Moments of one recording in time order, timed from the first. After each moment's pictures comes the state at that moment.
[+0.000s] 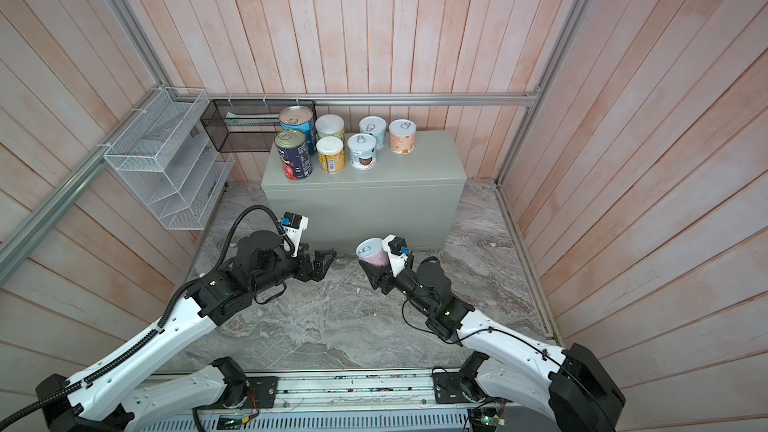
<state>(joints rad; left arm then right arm) -0.70 1.00 0.94 -0.42 -0.03 -0.34 0.80 0.99 0.49 0.49 -0.05 0.10</state>
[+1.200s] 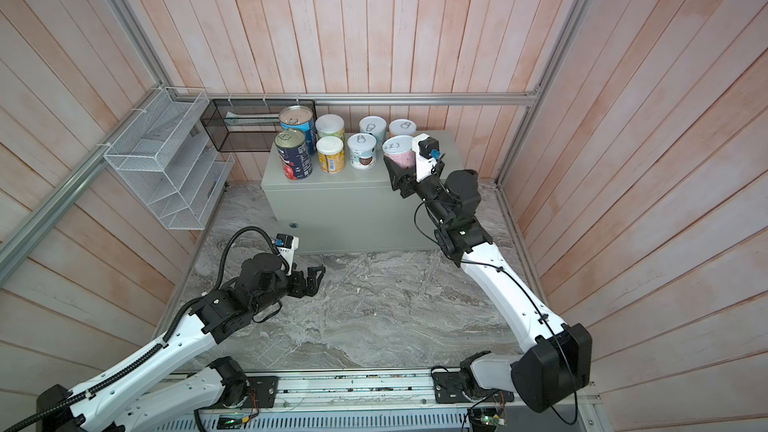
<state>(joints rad) -0.70 0.91 0.72 -0.40 -0.14 -0.42 0.41 1.35 1.25 0.32 -0.20 -0.02</state>
